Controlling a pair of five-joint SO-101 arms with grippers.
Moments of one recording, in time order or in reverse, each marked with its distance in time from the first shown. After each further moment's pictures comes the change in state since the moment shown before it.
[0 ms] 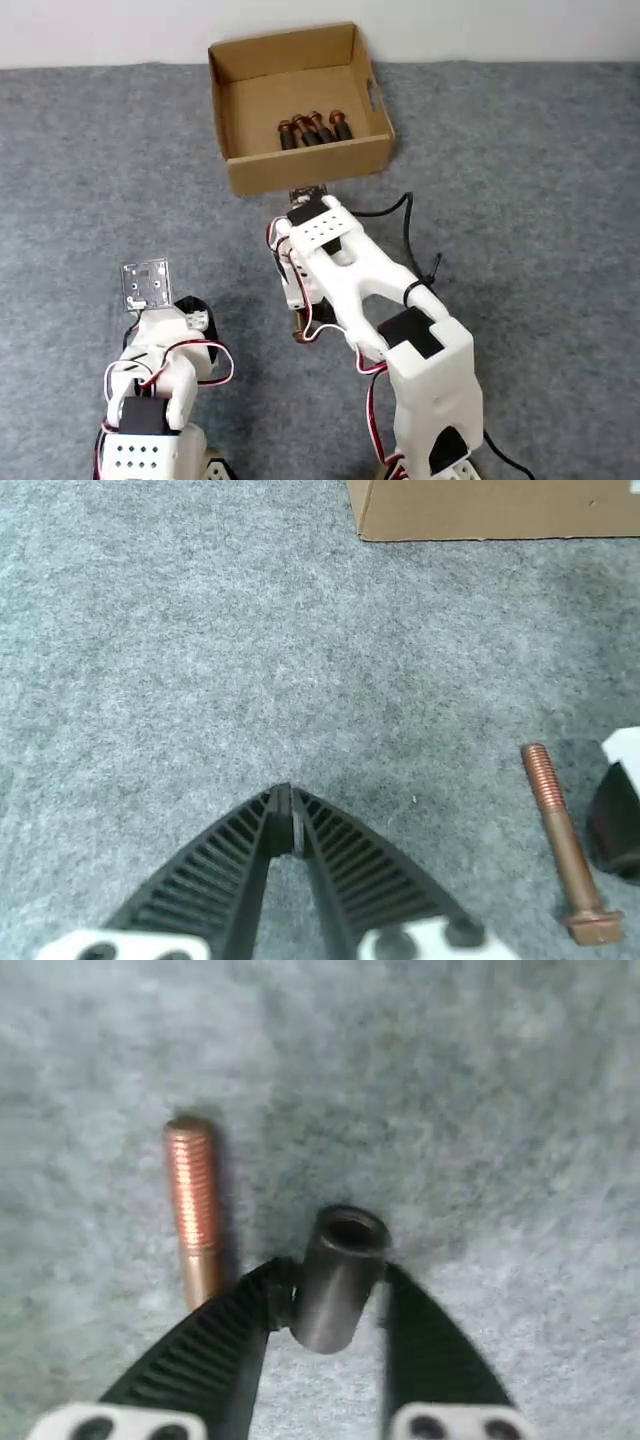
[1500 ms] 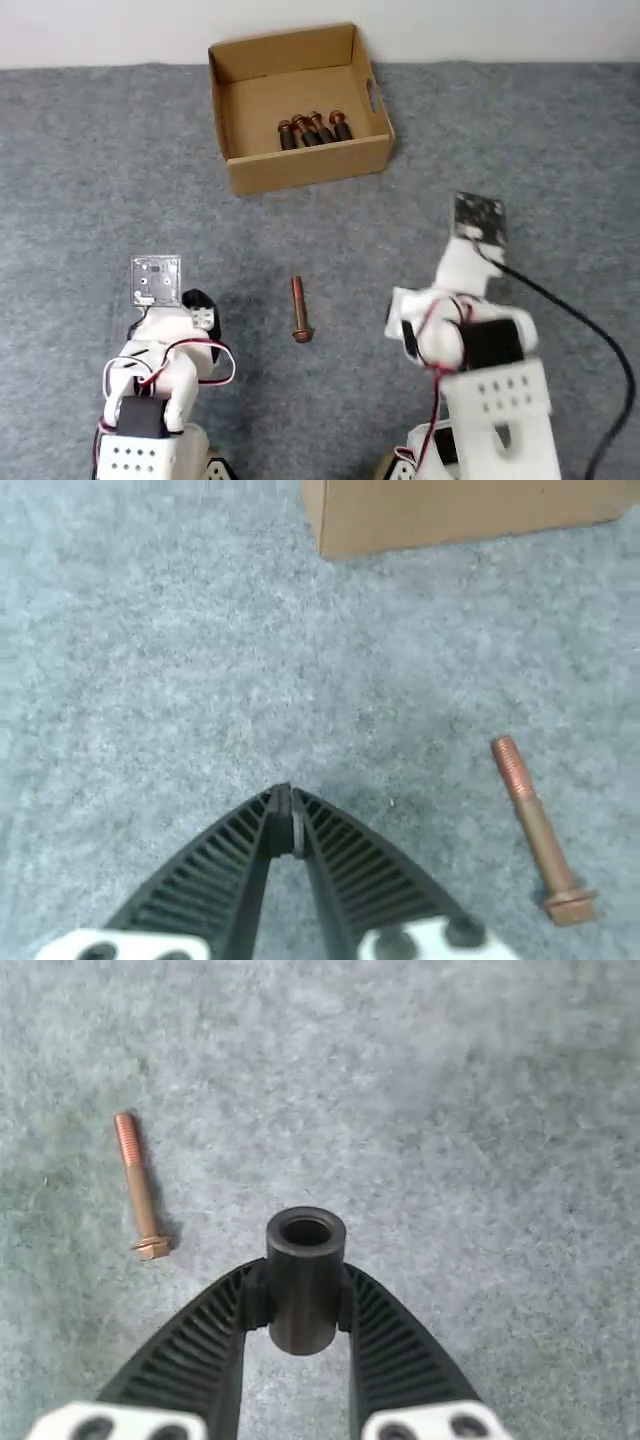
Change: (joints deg) left arm 2.7 0.0 -6.4 3.8 -4.2; right arm 20.6 -86.1 46.2 4.6 0.0
